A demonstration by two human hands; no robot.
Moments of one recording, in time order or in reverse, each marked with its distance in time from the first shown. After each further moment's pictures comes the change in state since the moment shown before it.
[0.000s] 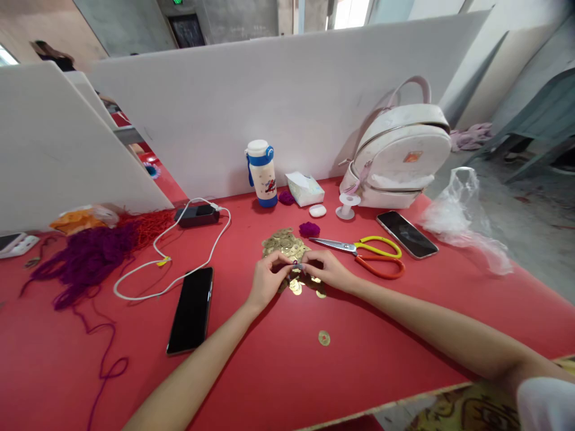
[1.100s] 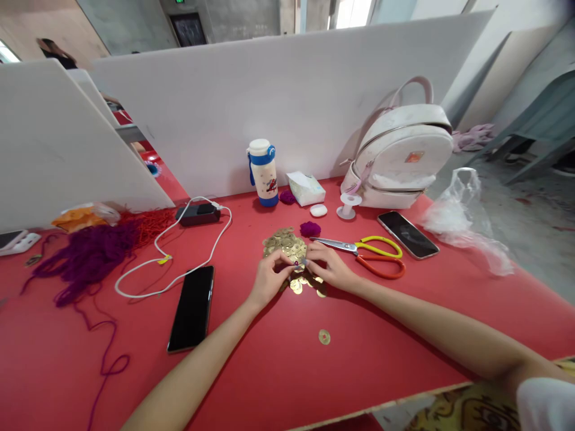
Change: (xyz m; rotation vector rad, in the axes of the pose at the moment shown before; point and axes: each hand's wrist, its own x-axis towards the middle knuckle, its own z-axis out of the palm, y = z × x) left_hand 0.001 -0.004 0.000 -0.023 -0.037 -0.024; right_hand 0.002 -0.001 -0.005 -0.337 0.089 -0.280
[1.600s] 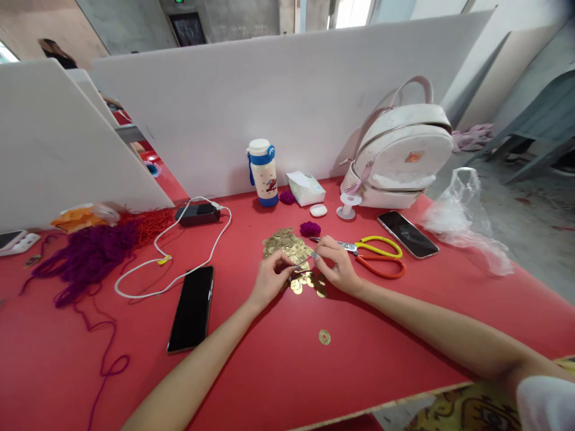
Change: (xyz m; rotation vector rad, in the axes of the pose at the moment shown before) left_hand -0.001 0.003 0.002 0.016 -0.012 0.017; right_hand -0.005 -0.005 -0.001 -0.024 0.312 -0.039
